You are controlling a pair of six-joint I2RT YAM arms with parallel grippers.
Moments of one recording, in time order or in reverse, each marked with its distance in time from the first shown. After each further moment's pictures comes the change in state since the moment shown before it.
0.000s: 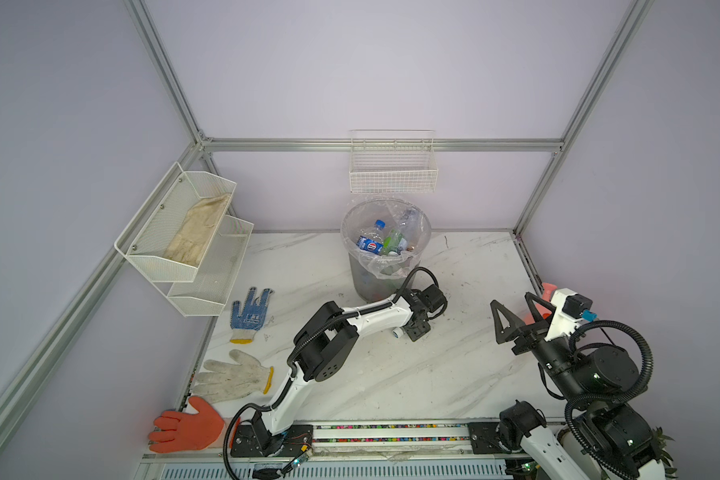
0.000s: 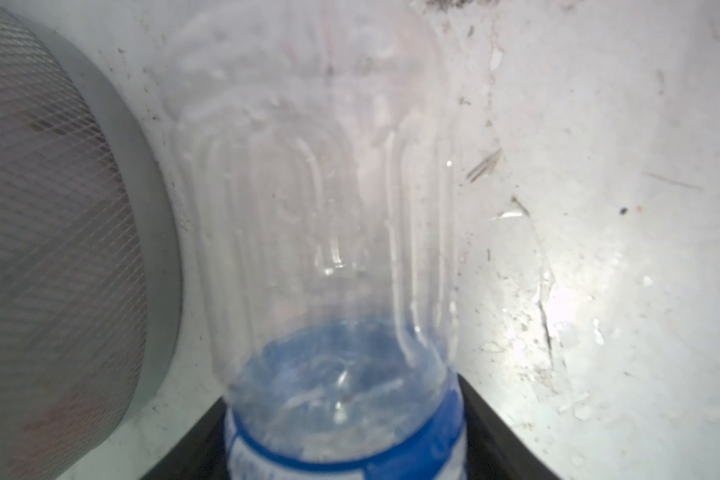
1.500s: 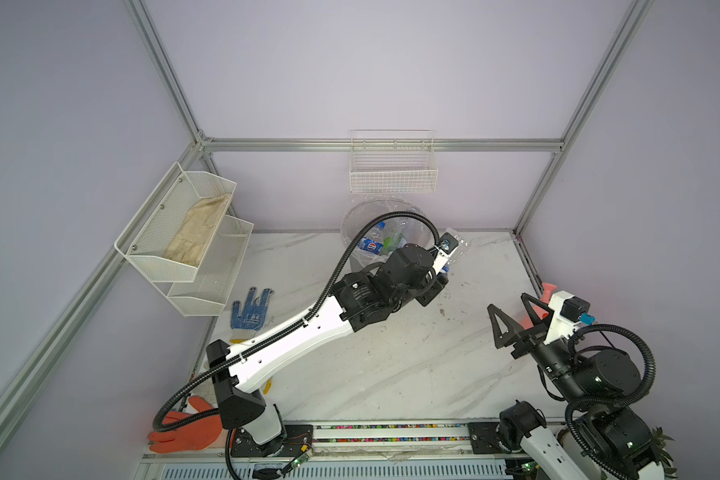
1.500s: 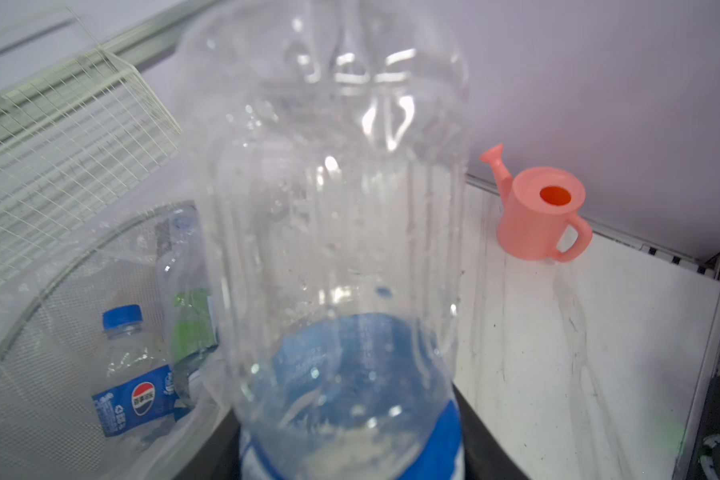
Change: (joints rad) left arm -0.098 -0.626 0.055 0.184 -0.069 0.032; right arm 0.000 -0.017 -0.016 0.021 -0.088 -0.027
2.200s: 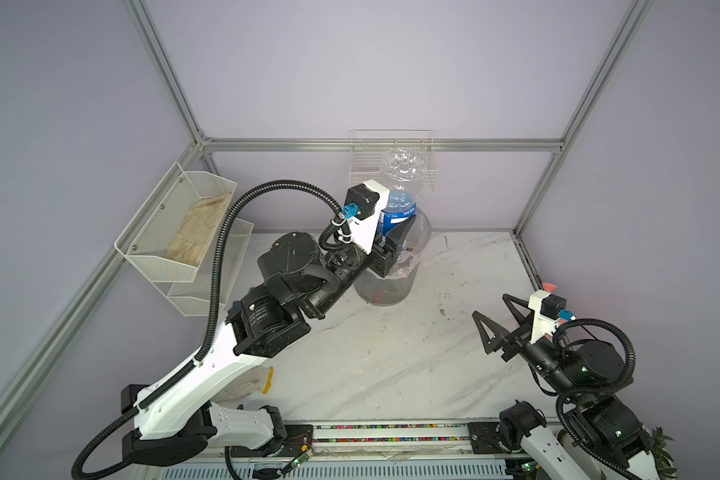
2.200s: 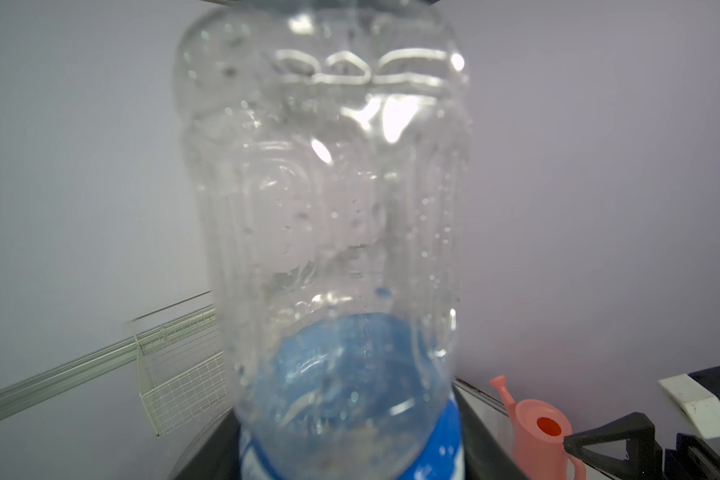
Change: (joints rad) left arm 0.000 -0.325 -0.025 0.325 -0.032 0.107; right arm 0.000 0.030 -0.034 0.018 -0.142 -0.043
